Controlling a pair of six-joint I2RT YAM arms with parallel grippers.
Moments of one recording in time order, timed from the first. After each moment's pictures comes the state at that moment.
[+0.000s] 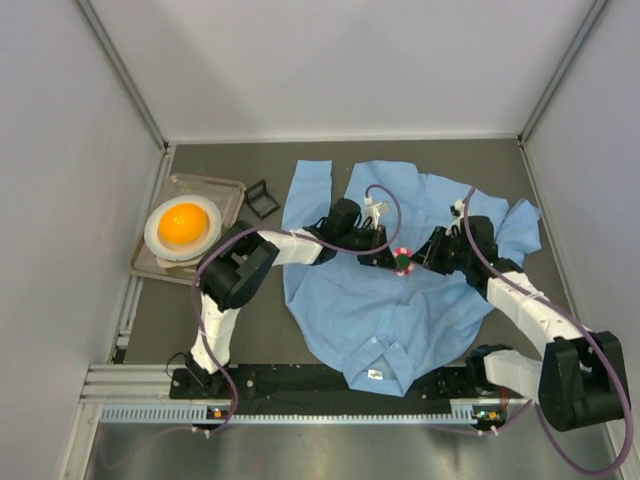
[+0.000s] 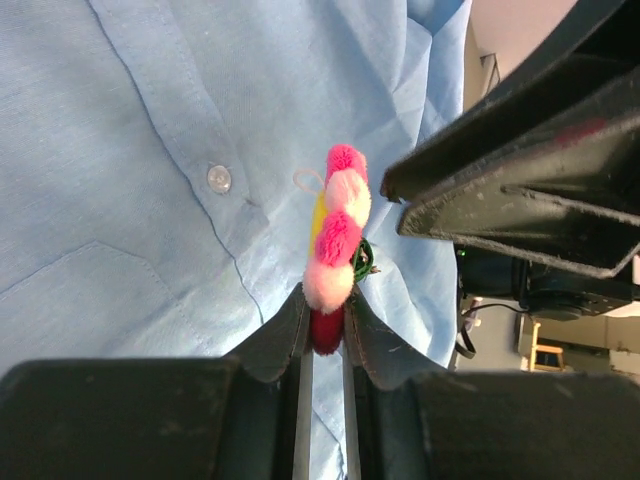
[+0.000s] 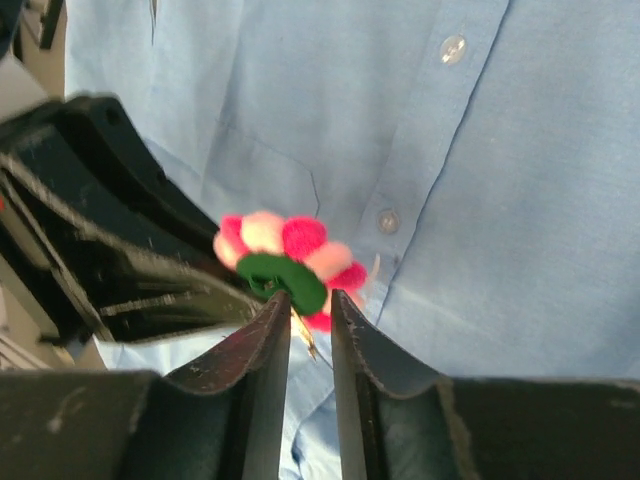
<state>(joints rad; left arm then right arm) -0.76 2.07 1.23 0.31 0.72 -0.68 0.19 1.12 0.56 -0.13 -0.32 0.58</state>
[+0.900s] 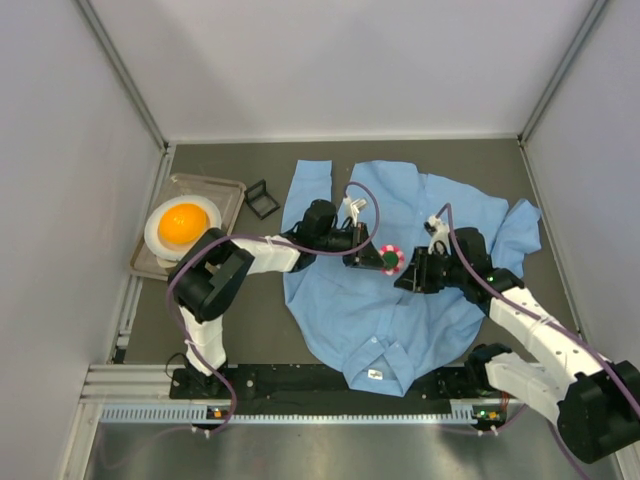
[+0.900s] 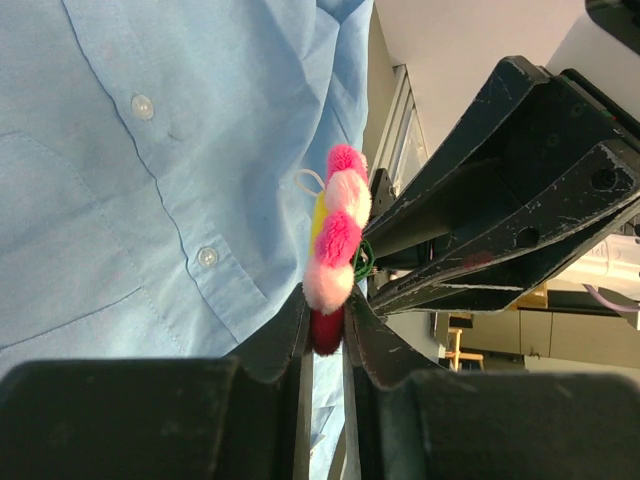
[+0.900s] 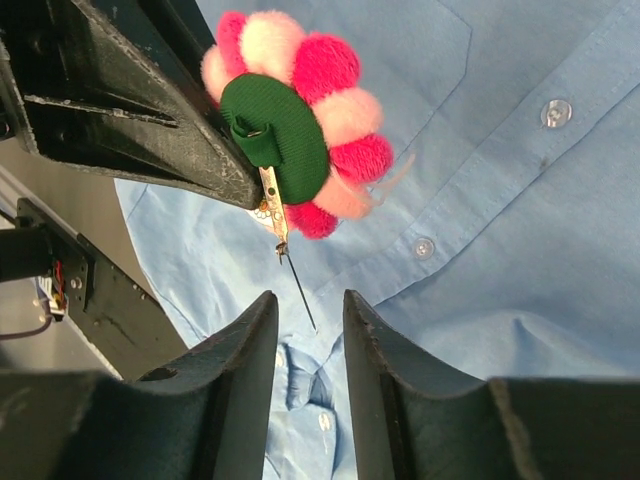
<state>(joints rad) -0.70 1.89 1.01 0.49 0.83 -0.89 0.36 0.94 0.55 -0.35 -0.45 0.42</state>
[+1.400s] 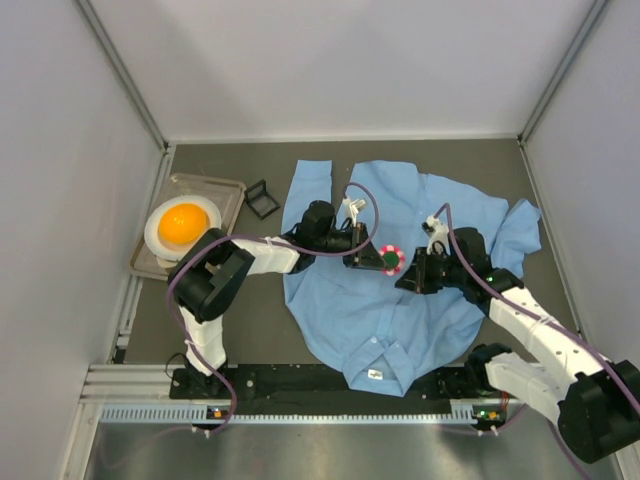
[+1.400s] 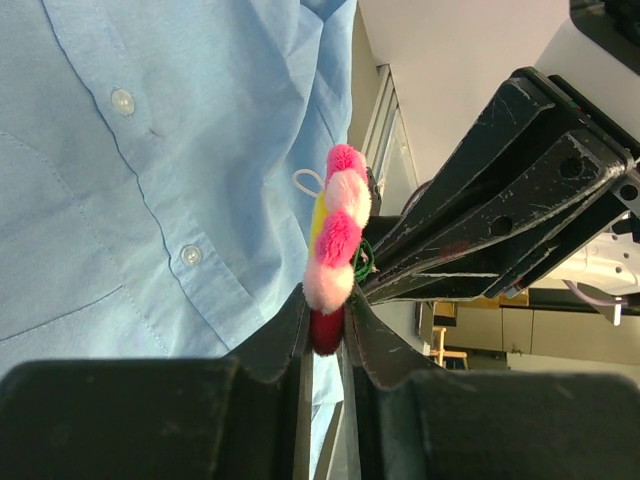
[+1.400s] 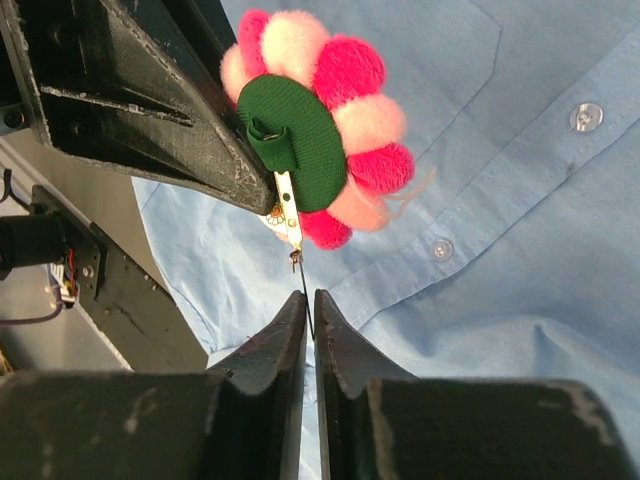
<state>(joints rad) -0.70 1.89 0.99 0.54 0.85 -0.94 0.37 0.94 0.55 -0.34 -0.48 0.42</state>
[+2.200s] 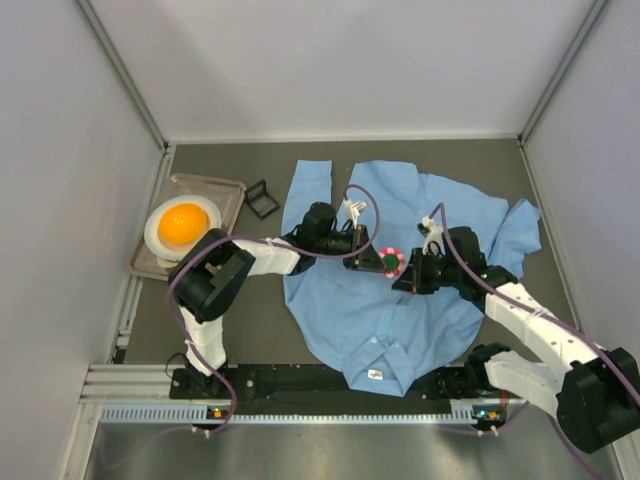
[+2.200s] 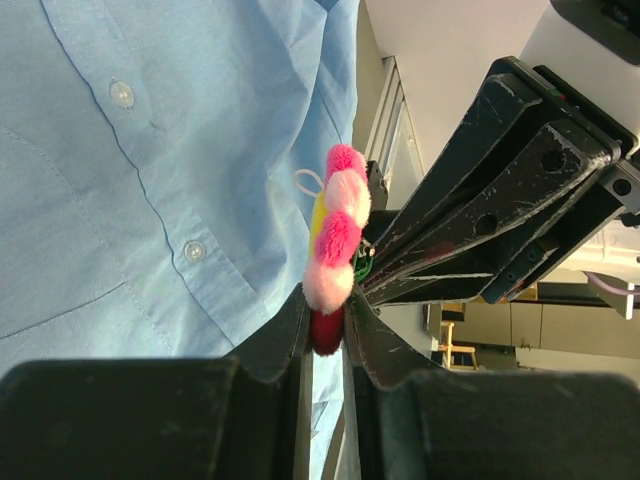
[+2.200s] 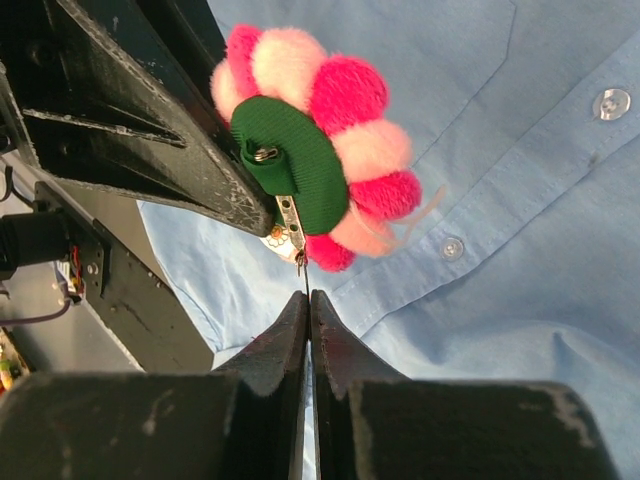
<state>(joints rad) -0.71 1.89 0.98 0.55 0.85 -0.93 0.39 1.00 0.55 -0.32 -0.48 0.45</state>
